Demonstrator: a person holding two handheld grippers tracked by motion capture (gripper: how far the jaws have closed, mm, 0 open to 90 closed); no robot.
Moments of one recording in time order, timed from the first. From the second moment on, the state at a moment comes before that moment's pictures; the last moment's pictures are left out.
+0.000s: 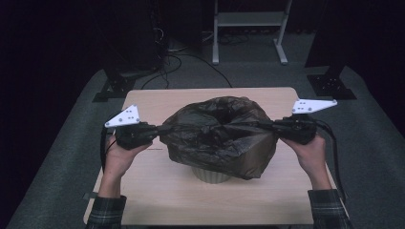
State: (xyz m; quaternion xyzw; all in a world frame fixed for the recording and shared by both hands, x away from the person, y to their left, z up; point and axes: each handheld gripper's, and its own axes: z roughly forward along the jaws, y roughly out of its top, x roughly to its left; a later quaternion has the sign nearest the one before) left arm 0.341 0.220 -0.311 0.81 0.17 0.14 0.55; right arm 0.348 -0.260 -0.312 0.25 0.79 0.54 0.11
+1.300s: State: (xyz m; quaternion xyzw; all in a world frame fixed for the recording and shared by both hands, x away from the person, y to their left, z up) left arm 0.345 0.205 -0.364 0.82 0.15 0.08 0.54; right arm 0.411 -0.236 -0.337 0.33 0.76 0.54 0.13
